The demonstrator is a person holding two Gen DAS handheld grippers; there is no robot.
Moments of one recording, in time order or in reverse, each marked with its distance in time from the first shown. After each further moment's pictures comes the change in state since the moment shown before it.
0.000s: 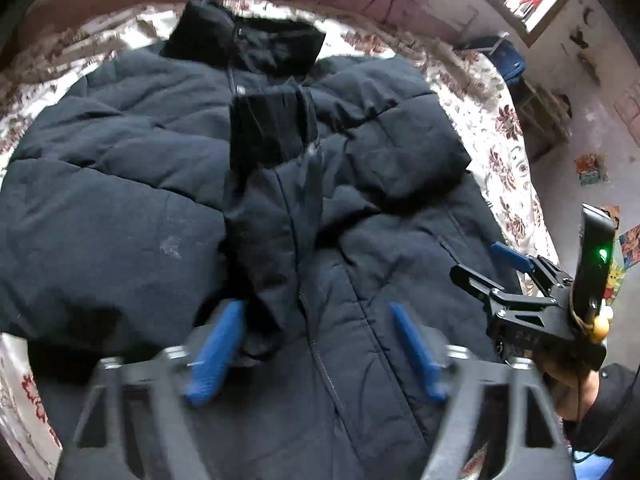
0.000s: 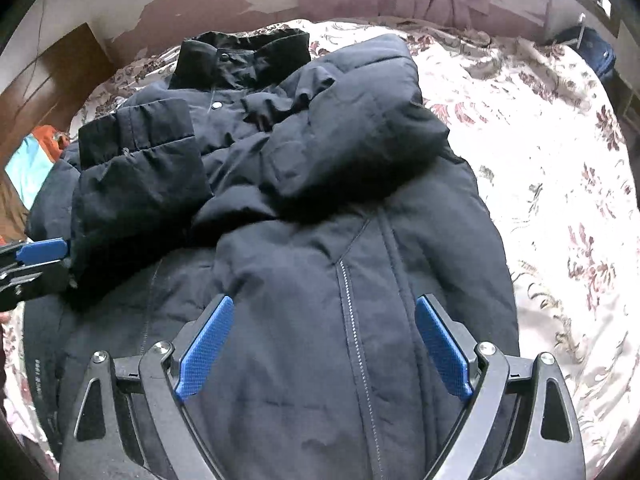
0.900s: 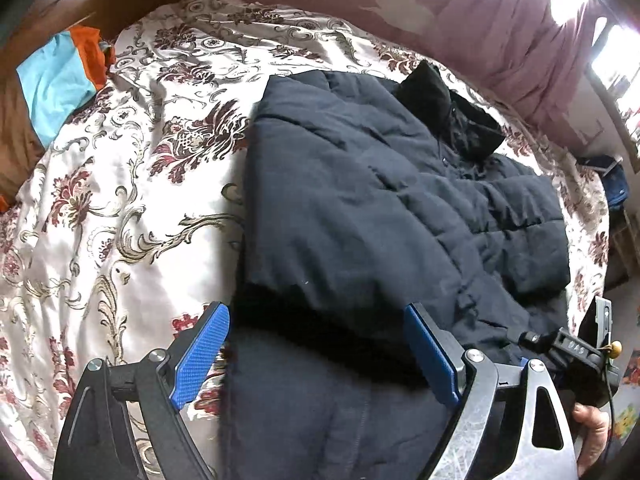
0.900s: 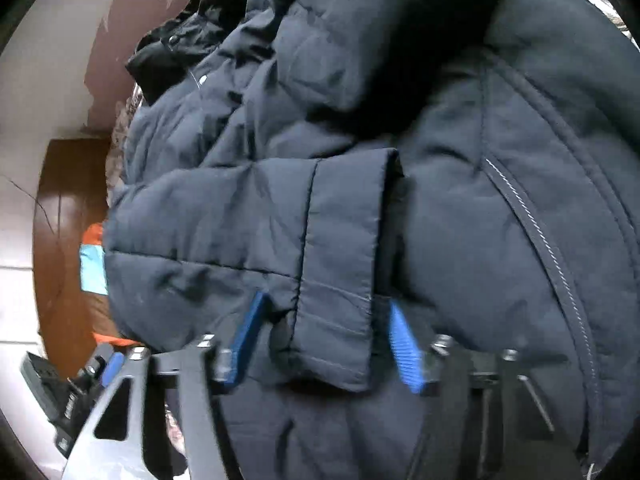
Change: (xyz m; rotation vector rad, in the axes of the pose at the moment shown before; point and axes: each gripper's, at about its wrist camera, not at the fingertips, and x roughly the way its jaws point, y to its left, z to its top) left arm -0.072 0.124 -0.019 -0.413 -0.102 0.315; right arm 0.084 0.039 -0.005 0.508 0.330 0.376
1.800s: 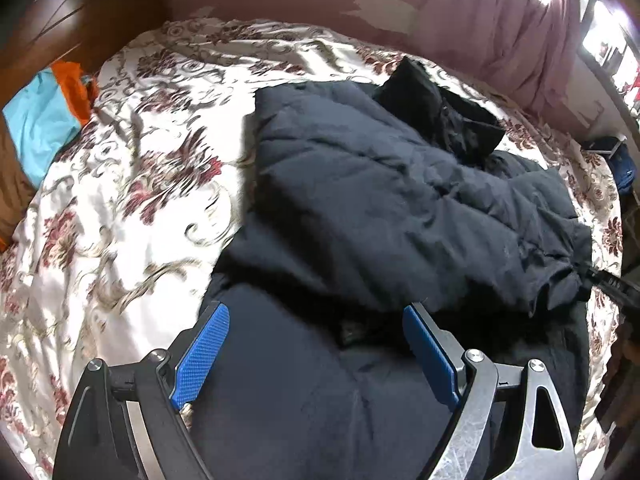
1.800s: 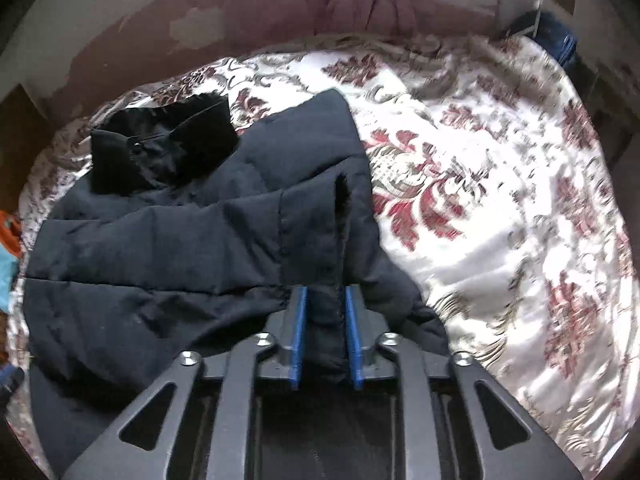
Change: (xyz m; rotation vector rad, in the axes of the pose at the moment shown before) left arm 0.027 -0.043 0.025 0.077 -0.063 0.032; right arm -0.097 0.051 0.102 -0.346 -0.465 -0.495
